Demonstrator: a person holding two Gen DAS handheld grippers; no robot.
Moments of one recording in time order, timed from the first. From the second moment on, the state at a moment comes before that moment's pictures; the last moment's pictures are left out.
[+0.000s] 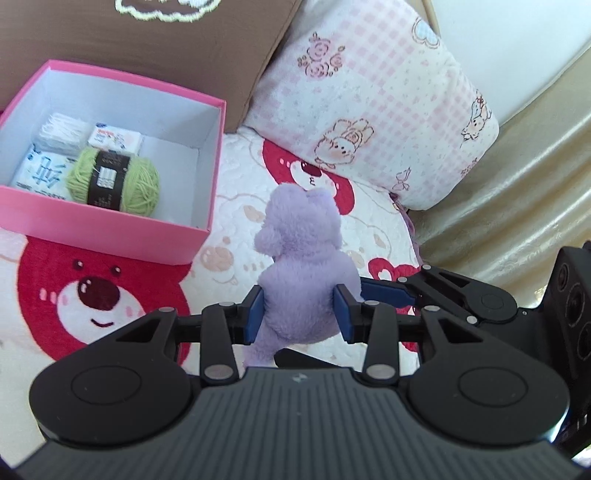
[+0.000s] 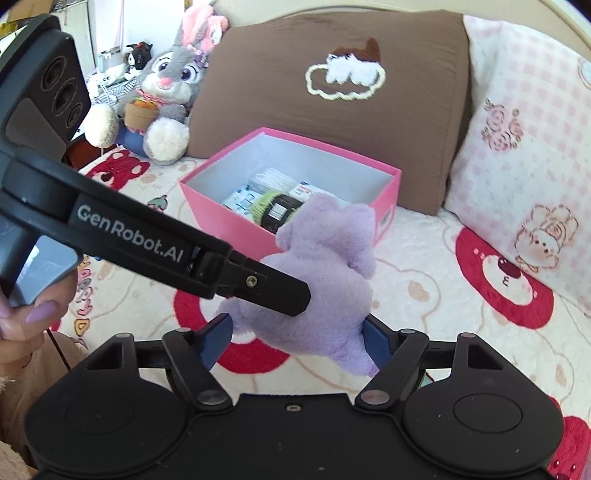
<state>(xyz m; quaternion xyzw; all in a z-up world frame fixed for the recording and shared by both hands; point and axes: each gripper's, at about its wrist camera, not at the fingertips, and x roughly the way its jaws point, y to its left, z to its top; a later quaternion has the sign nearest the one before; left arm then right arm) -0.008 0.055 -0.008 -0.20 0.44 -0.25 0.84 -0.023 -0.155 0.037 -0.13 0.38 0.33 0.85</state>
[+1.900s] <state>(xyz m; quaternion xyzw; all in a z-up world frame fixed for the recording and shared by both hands) 0.248 0.134 -0.080 -0.25 0.55 -0.15 0.78 0.209 -0.031 -0.020 0.01 0.53 0.21 0.82</state>
